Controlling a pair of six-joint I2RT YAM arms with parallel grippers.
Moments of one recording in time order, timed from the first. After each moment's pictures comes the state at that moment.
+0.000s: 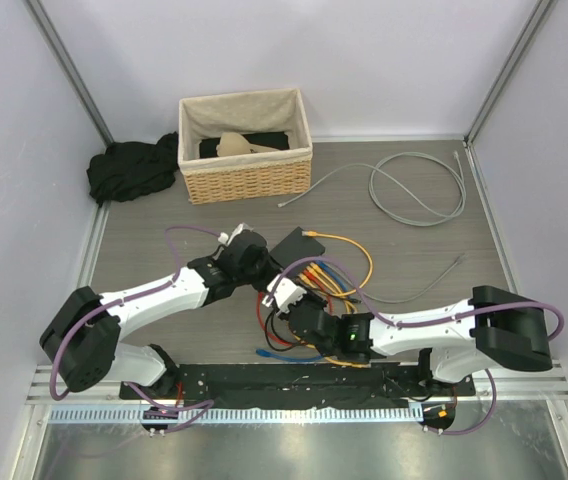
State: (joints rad) left arm -0.81 1.35 0.75 -0.15 0.00 -1.36; right arm 1.38 1.37 0.61 0.23 0.78 -0.06
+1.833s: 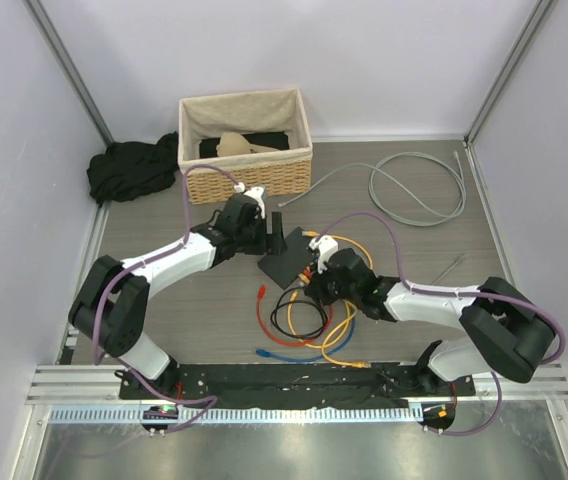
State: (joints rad) left arm -0.58 1.57 0.96 -0.15 0.07 -0.48; right arm 0.82 1.38 0.50 0.24 -0.05 0.27
